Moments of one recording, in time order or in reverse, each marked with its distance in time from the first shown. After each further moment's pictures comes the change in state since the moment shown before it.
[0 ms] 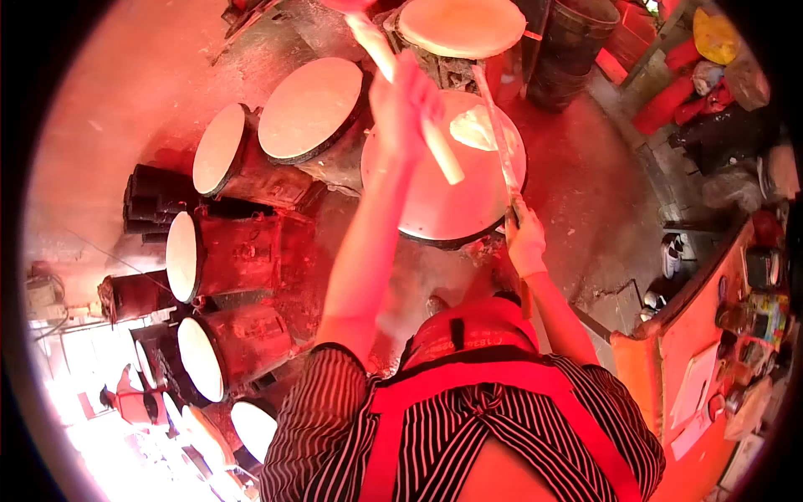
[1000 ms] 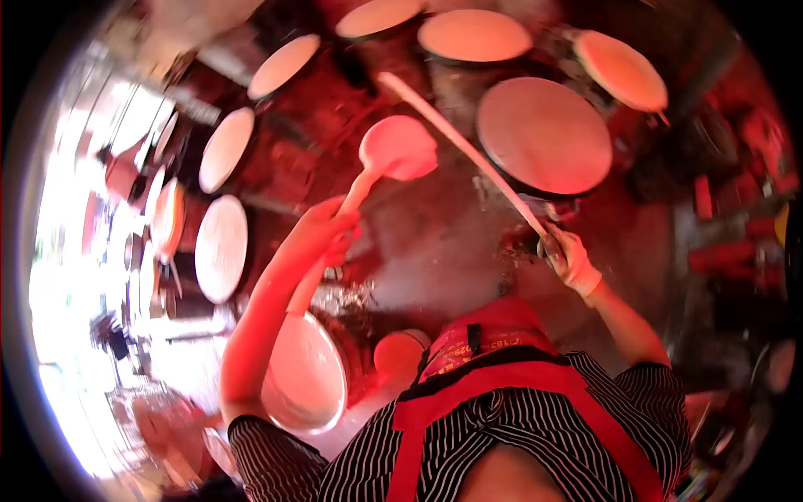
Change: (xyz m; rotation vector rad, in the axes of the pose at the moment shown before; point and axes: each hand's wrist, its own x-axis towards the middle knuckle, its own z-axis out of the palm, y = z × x) left_hand -0.460 0.131 0.017 0.515 0.710 -0.544; right_hand -0.052 -0.036 -0.131 0.527 -1.055 -0.699
